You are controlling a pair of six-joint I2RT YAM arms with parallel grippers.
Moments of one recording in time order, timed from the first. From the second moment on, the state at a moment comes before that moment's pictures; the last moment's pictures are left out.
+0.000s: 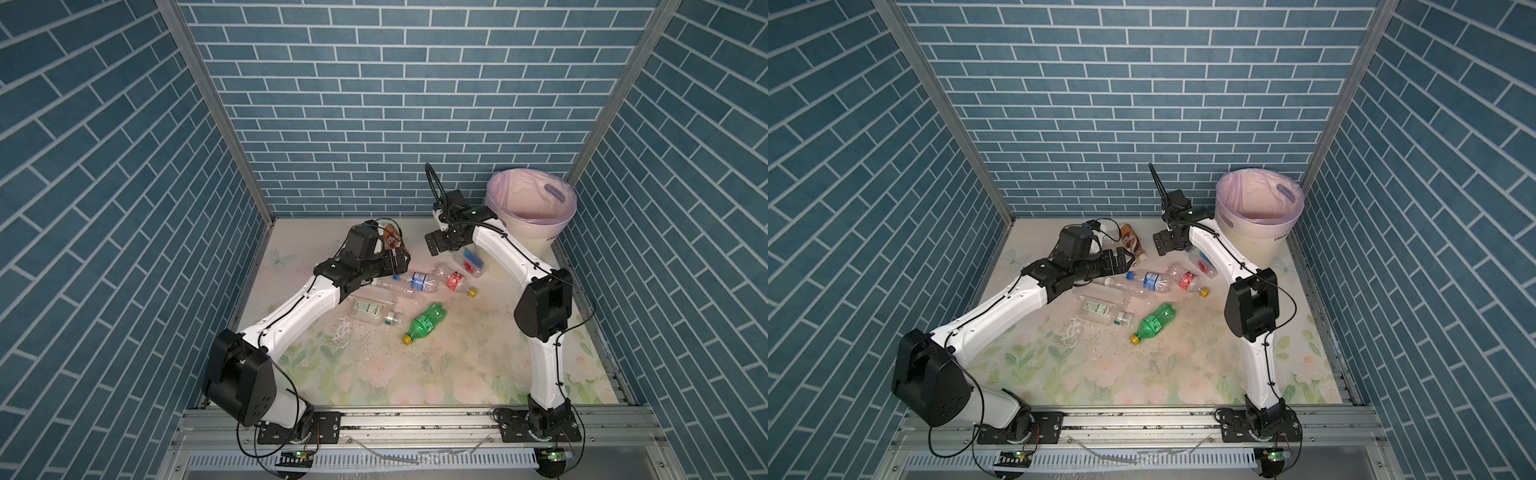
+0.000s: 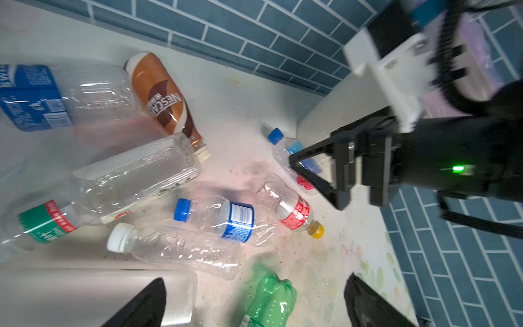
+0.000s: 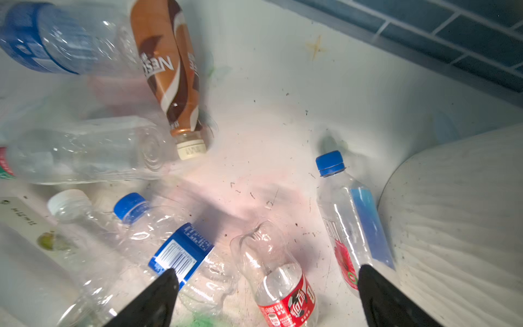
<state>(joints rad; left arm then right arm) -0.53 1.48 1.20 -0.32 0.18 -0.60 0.52 2.14 2.06 -0.99 0.08 0.05</state>
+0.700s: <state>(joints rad) -0.53 1.67 1.27 -0.15 0.40 -0.71 0.36 2.29 1.98 -0.89 0.09 0.04</state>
